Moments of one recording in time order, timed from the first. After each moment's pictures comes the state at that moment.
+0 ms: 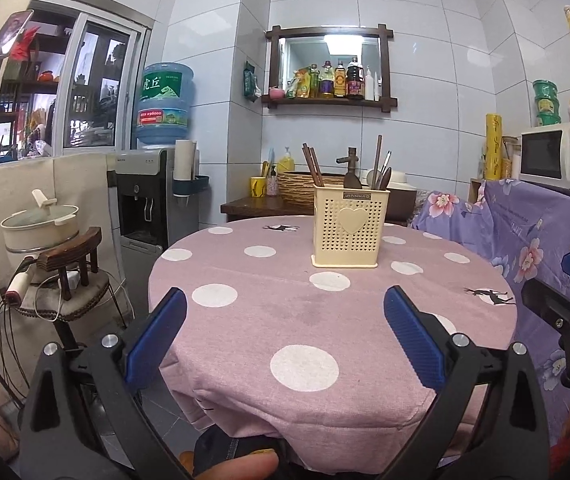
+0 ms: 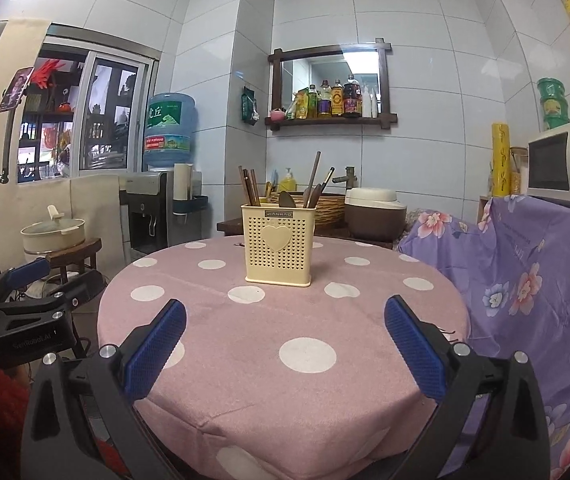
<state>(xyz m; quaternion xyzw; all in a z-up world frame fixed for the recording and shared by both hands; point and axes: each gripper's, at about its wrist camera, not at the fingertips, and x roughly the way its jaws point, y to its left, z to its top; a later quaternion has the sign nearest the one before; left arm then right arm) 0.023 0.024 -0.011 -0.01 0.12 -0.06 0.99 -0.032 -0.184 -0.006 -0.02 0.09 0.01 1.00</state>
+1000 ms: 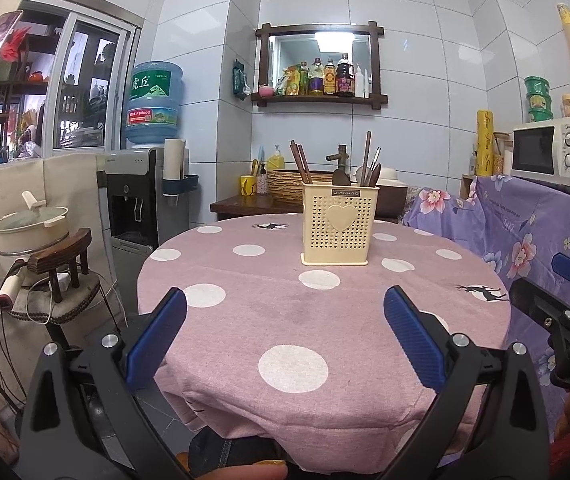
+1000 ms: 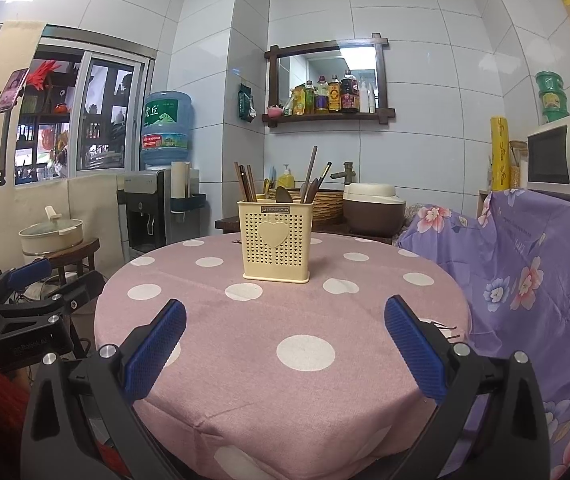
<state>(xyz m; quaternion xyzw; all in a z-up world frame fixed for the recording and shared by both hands) 0.024 0.021 -0.010 0.00 0.12 -0.07 0.99 -0.030 -0.185 -0.009 -0.01 0.09 0.01 1.00</state>
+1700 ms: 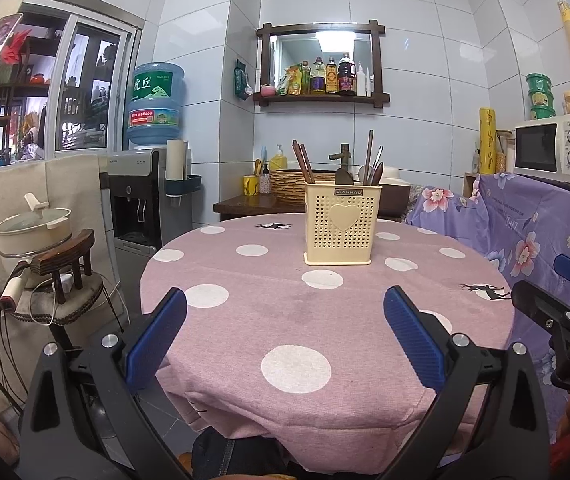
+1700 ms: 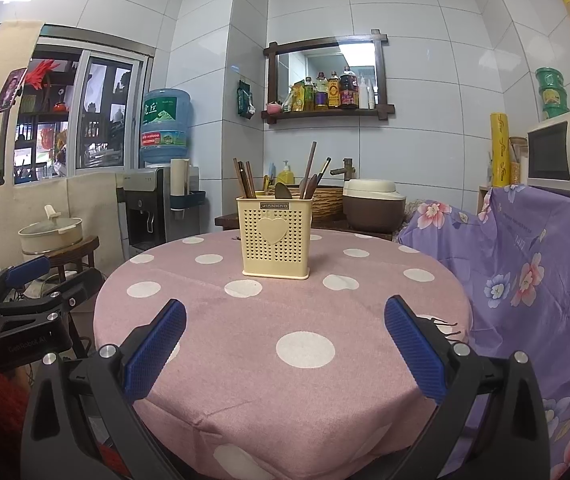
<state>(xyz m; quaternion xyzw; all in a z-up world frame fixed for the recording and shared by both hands) 0.025 0.022 -0.010 0.00 0.12 -0.07 0.99 -0.028 -0.184 -0.013 -0.01 0.09 0.01 1.00</state>
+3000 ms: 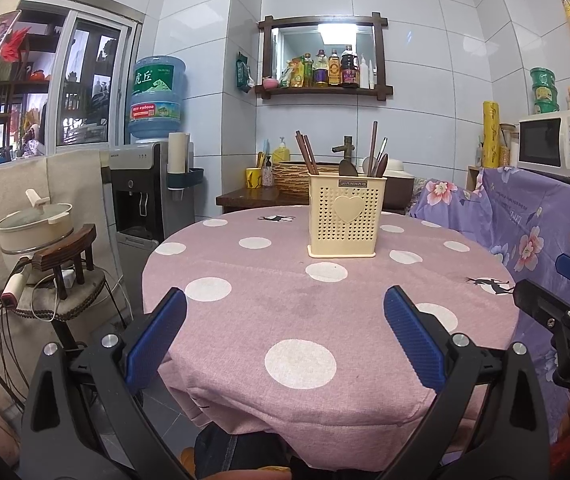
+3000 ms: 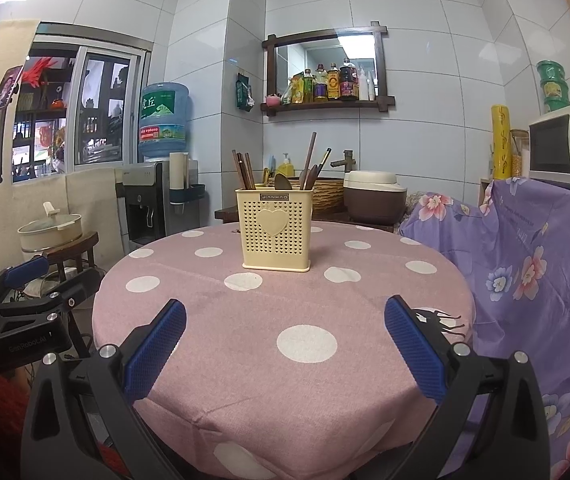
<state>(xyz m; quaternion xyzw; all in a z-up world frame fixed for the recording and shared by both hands) 0.030 0.026 -0.015 0.01 0.13 -0.07 0.99 -0.026 -0.179 -0.019 -0.01 0.11 0.01 0.99</state>
